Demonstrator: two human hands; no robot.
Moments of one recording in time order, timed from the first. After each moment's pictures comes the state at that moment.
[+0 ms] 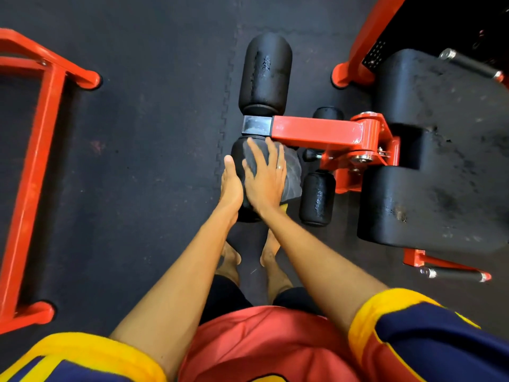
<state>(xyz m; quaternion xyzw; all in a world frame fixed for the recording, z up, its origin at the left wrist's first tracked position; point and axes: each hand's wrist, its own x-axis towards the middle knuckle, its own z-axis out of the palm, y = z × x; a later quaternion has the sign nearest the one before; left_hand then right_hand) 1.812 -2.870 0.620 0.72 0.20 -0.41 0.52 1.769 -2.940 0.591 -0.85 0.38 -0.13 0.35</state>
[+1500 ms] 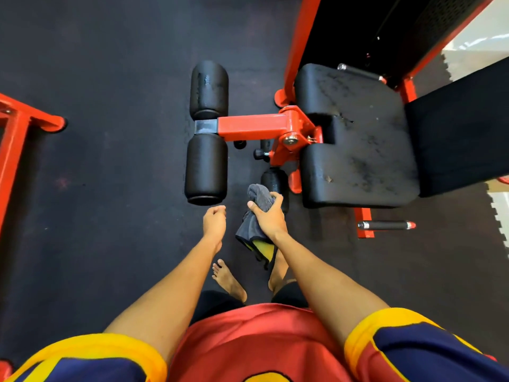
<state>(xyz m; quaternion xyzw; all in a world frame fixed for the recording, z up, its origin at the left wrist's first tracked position) 1.666 -2.818 0.617 0.76 0.11 -0.42 0.48 1.557 -2.932 0.632 -0.61 0.56 0.01 0.56</state>
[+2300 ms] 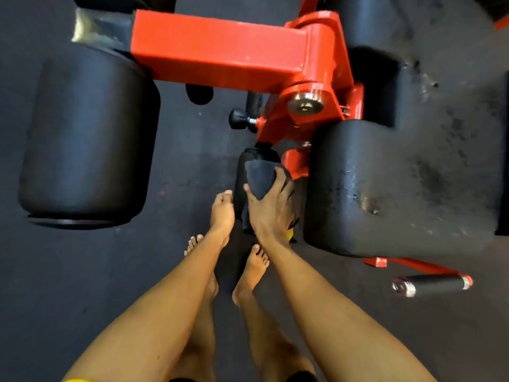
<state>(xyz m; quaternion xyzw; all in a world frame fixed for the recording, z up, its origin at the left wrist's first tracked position) 1.633 -2.980 0.359 0.71 0.16 -0.48 0.49 1.572 -3.059 0.405 -0.79 0.56 0.04 0.24</state>
